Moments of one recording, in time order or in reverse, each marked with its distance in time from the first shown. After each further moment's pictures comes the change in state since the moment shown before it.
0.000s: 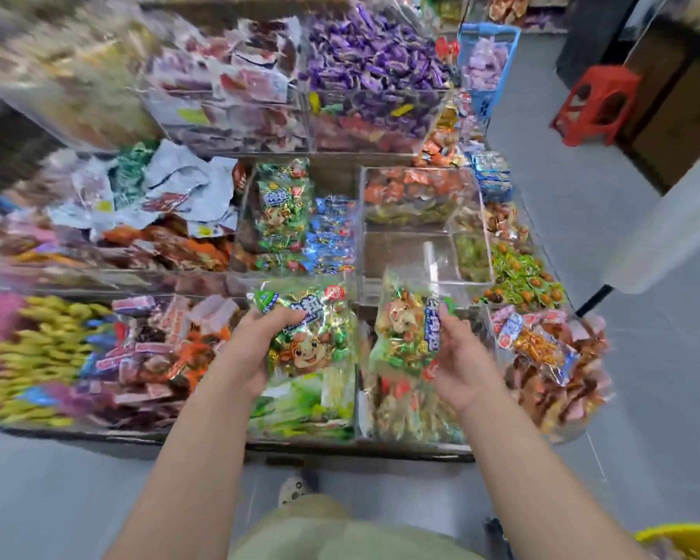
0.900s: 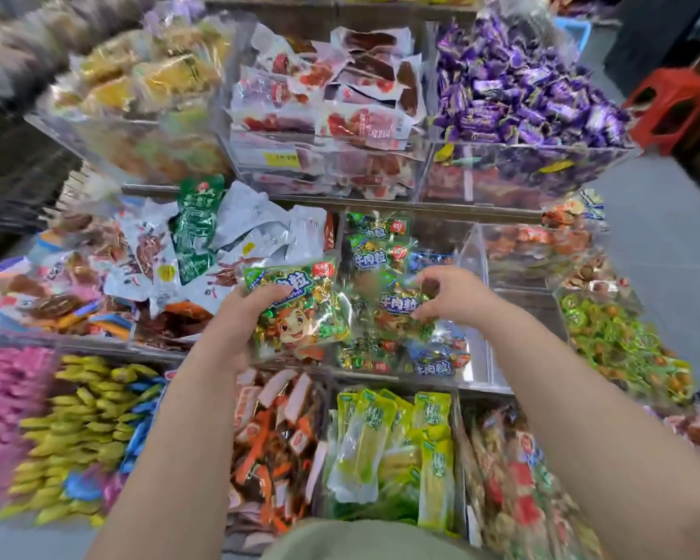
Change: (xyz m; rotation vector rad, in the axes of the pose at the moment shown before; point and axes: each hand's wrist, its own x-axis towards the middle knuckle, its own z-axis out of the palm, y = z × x) left_hand 0.189 0.159 -0.146 0.011 0.022 0.025; right_hand 0.281 -0.030 0.165 -1.839 0.024 -0.228
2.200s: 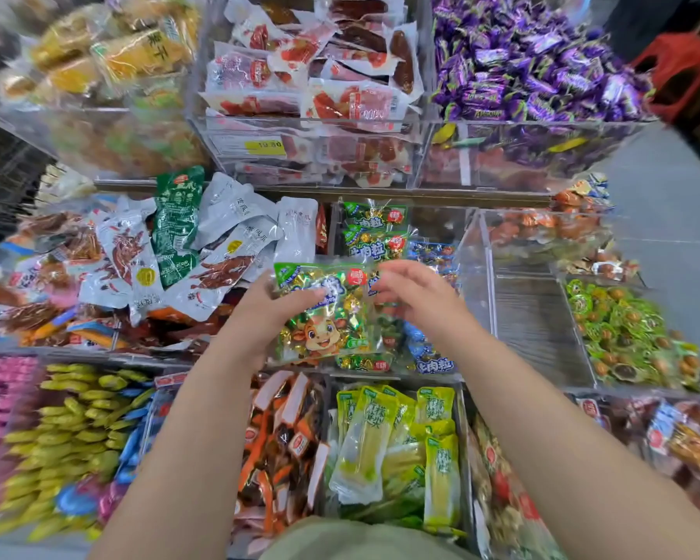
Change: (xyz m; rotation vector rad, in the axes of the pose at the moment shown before) left_hand 0.020 -0.008 0.023 0.174 -0.129 0.064; right_hand -0.009 -0.028 0.048 1.001 0.002 -0.029
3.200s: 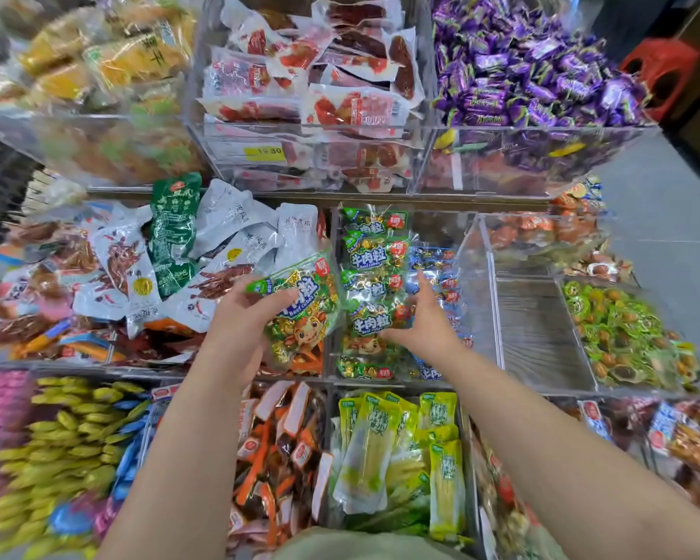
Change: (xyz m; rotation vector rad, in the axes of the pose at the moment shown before) left_hand -0.005 0.006 -0.012 -0.203 0.124 0.058; right_hand 0.027 0.067 -0.014 -0.618 0.214 0.119
